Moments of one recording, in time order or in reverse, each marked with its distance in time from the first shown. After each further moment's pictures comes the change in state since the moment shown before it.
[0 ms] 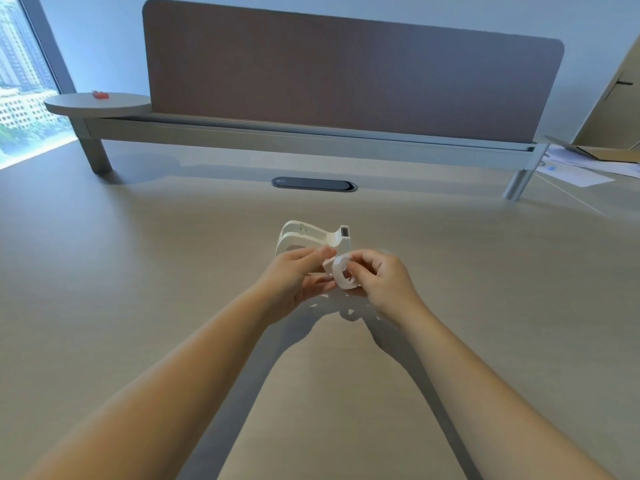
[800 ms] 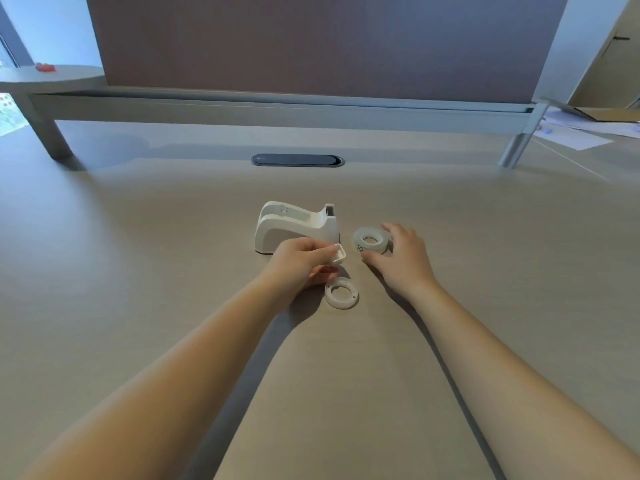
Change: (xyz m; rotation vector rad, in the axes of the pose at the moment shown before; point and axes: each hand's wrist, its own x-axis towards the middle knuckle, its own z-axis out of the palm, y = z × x) left_hand 0.035 -0.024 0.013 0.115 0.101 -0.011; right_hand 0.030 0.049 -0.031 -0.468 0.197 0.171
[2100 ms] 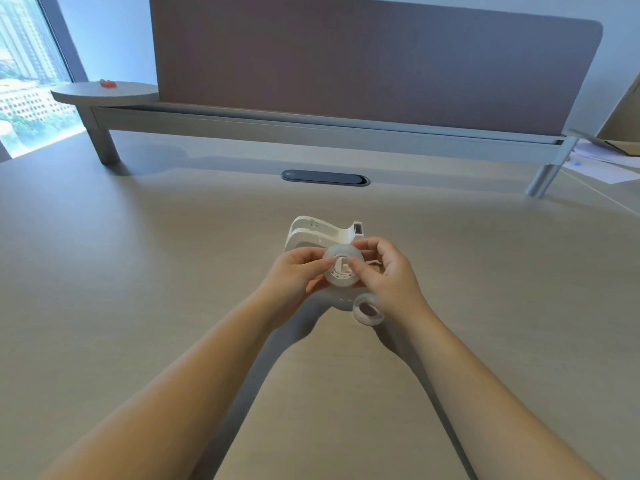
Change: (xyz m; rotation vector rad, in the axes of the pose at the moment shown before) left_hand -0.022 0.004 -0.034 -0.022 -0.002 0.109; right_hand -0.032 -0.047 0.023 0.594 -0.205 -0.169
